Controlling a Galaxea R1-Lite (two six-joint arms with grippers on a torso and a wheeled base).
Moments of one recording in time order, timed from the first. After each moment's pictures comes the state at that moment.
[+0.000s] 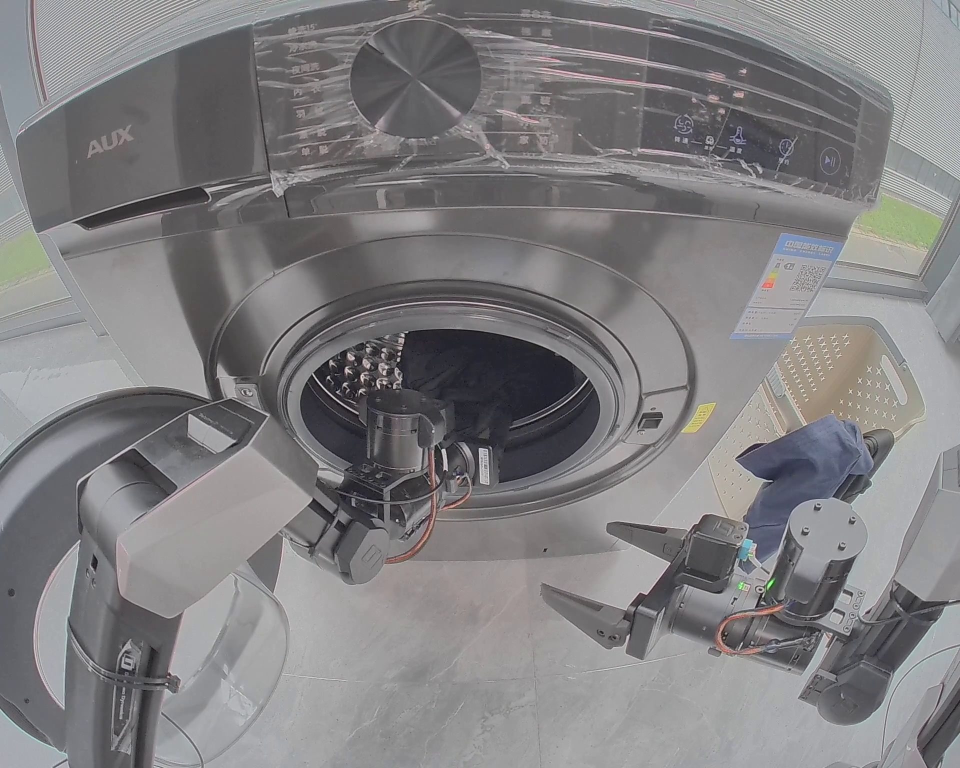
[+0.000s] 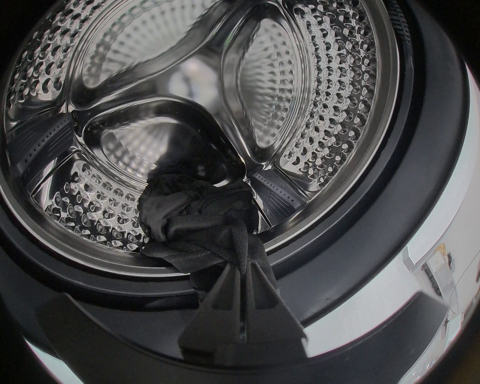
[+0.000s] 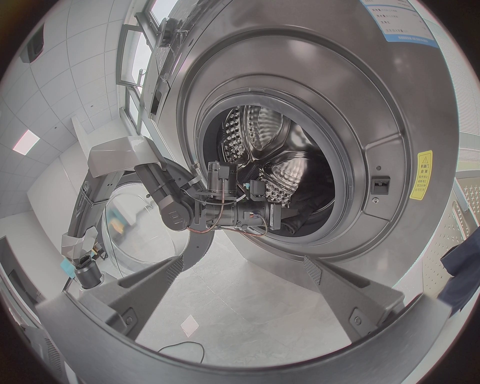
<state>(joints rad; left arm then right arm) -0.53 2.42 -1.31 -0.93 0.05 -0.14 0.70 1.93 -0.27 -1.54 0.15 0.10</state>
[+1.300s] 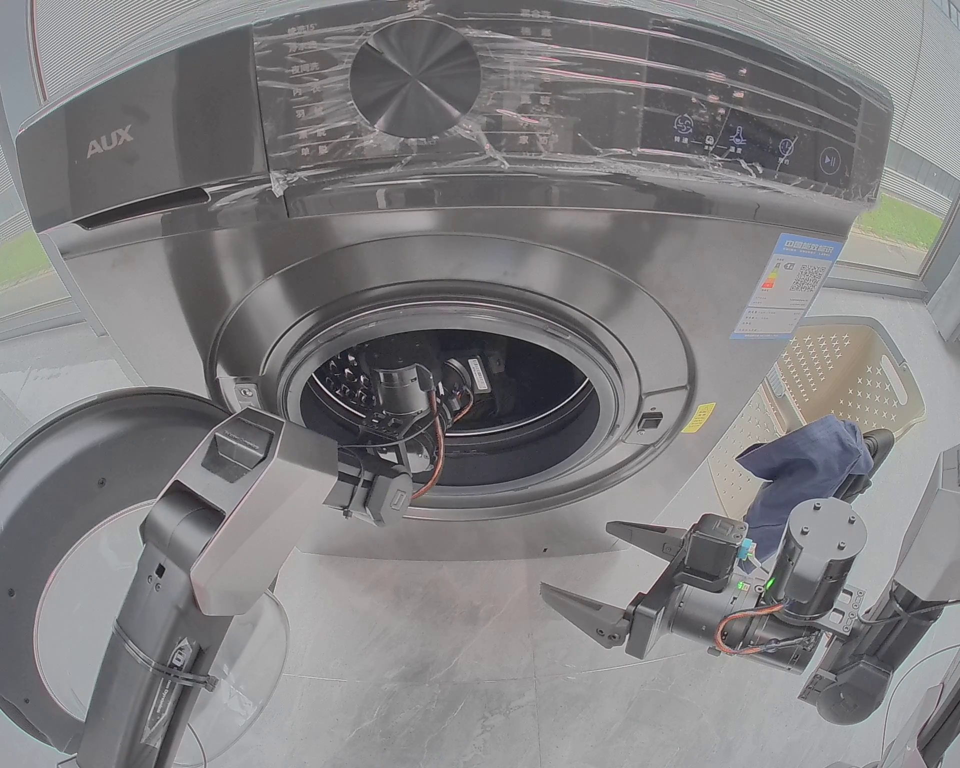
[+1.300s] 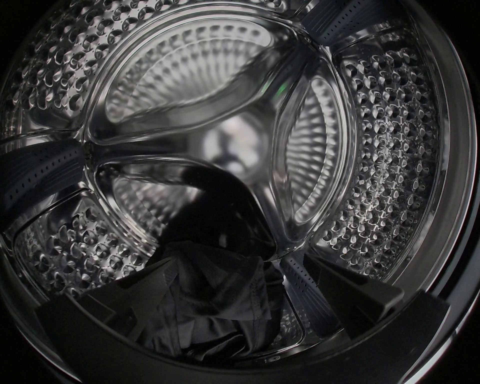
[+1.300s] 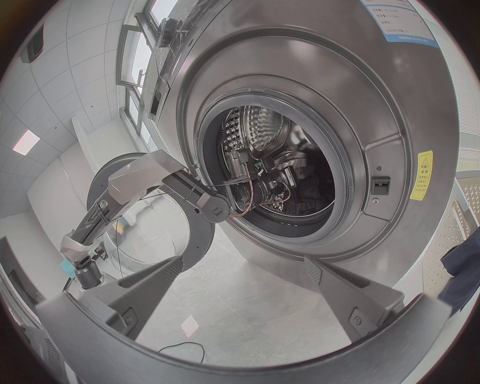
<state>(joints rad) -0.48 2.64 -1.85 -0.97 0.19 -0.23 0.70 1.93 -0.27 -1.54 0.15 0.10</state>
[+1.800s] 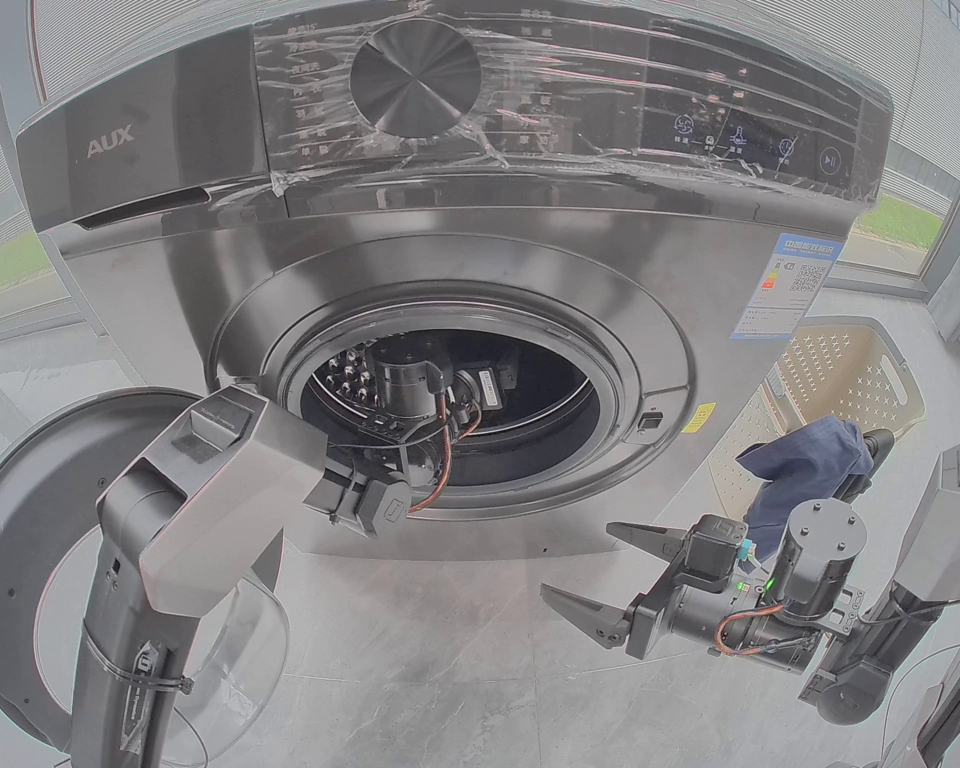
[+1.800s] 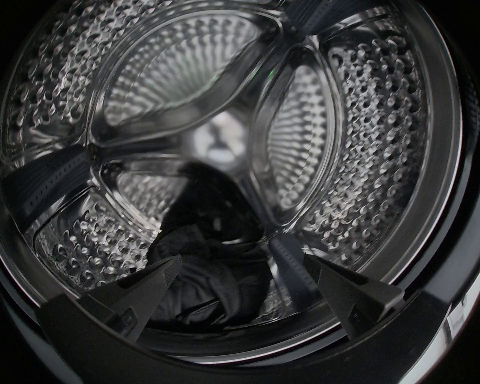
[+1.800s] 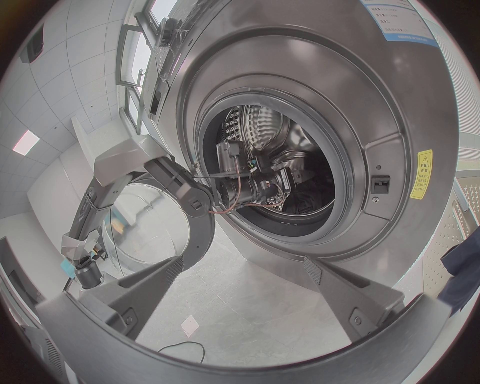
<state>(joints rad) -0.53 2.48 -1.61 -0.93 0.22 -0.22 0.70 1.93 -0.27 -1.54 0.15 0.10</state>
